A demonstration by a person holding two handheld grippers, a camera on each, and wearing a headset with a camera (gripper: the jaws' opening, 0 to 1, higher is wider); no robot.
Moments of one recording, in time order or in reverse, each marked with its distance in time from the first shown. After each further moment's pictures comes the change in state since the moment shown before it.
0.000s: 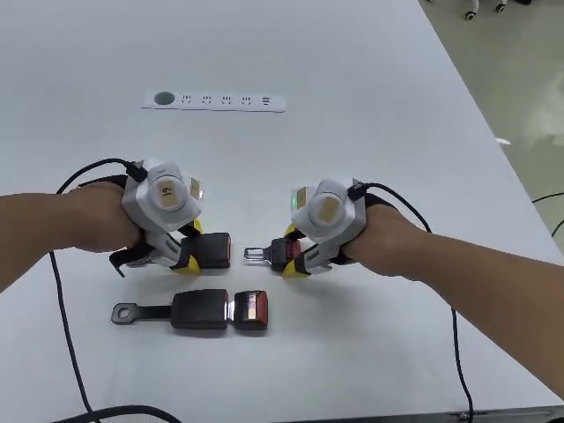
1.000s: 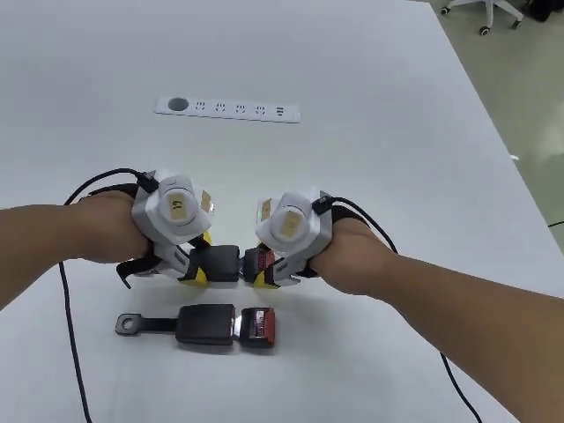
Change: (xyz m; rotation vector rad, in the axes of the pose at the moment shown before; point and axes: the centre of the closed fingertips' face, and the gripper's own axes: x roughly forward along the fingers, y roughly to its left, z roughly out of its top) left arm 0.001 -0.001 0.000 0.008 -0.019 -0.008; right arm 0.041 -0.002 0.064 -0.041 -0.014 0.012
